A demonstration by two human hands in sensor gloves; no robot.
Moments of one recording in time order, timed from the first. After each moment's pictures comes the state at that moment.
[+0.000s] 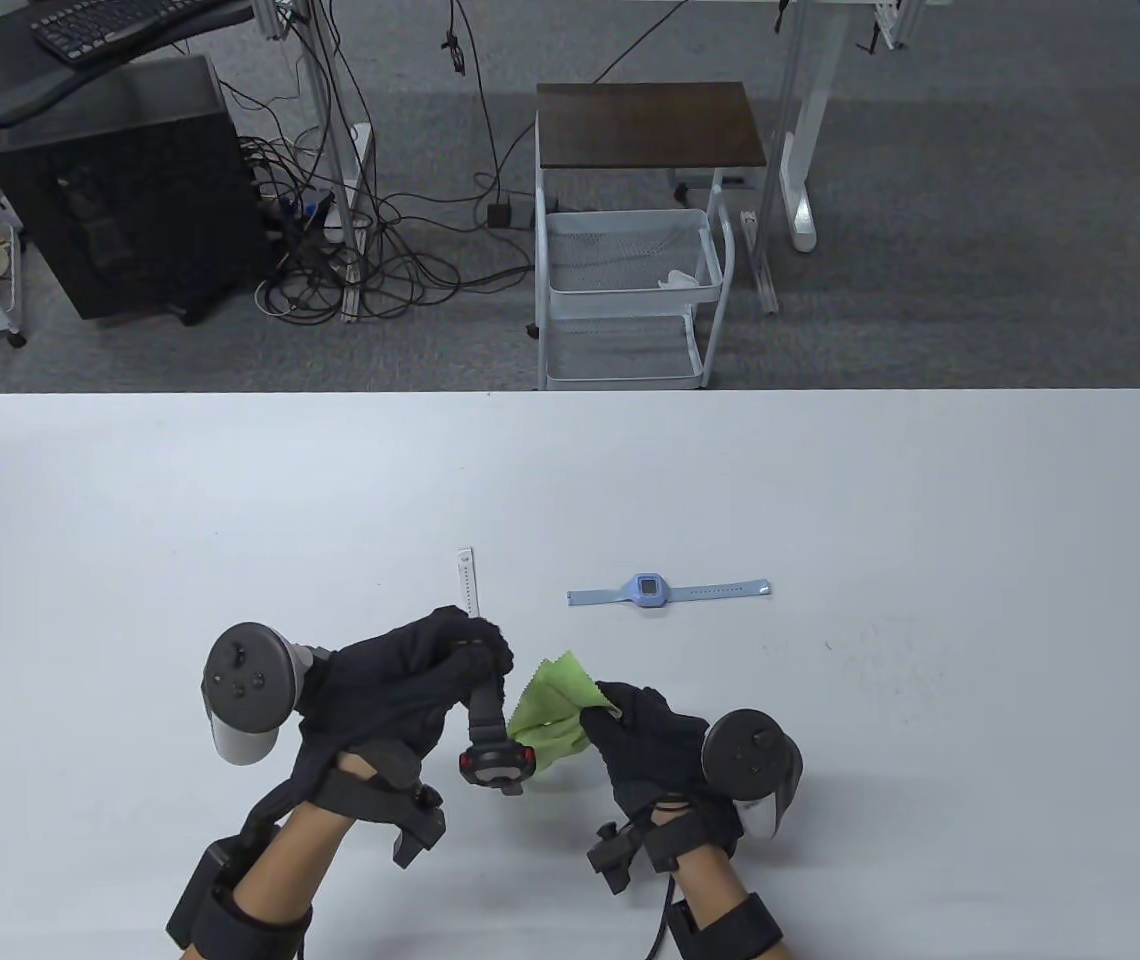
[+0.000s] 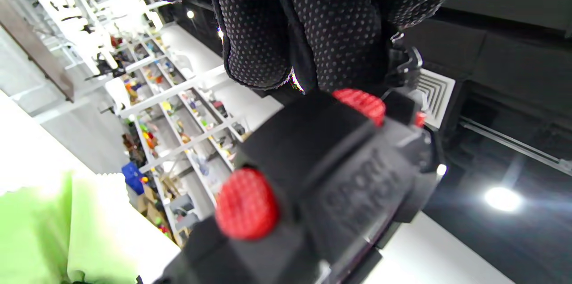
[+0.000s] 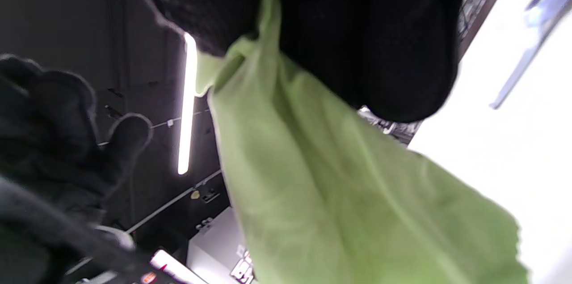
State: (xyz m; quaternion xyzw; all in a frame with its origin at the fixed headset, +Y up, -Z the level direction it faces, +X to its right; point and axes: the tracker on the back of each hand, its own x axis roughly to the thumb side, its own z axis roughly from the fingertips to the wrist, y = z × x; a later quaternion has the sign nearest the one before) left_hand -0.193 -0.616 -0.271 0.05 -0.32 0.58 0.75; right_hand 0.088 -0.760 -0.280 0.17 -0.08 0.79 0.59
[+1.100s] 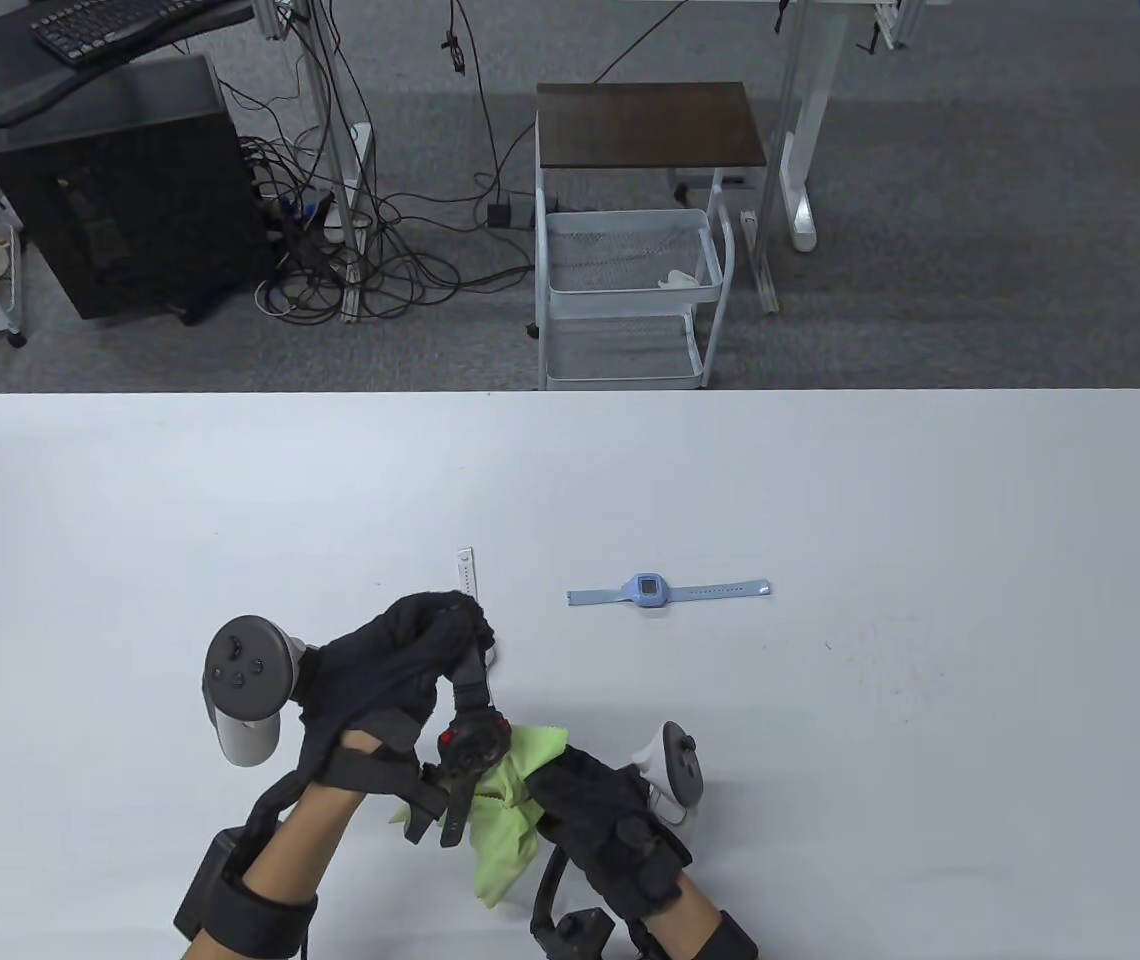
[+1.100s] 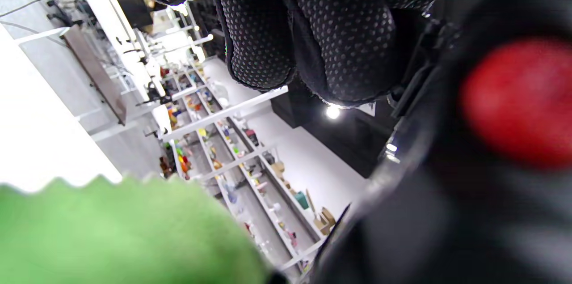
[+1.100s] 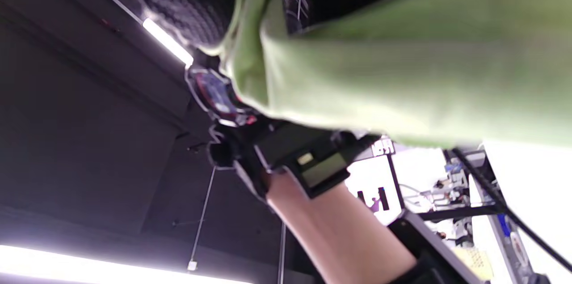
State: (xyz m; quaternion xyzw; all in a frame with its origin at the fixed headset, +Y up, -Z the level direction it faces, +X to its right) left_hand -0.203 -0.641 -0.285 0.07 -0.23 0.60 0.76; right_hand 0.015 -0.780 -0.247 0.26 0.17 0.48 0.82
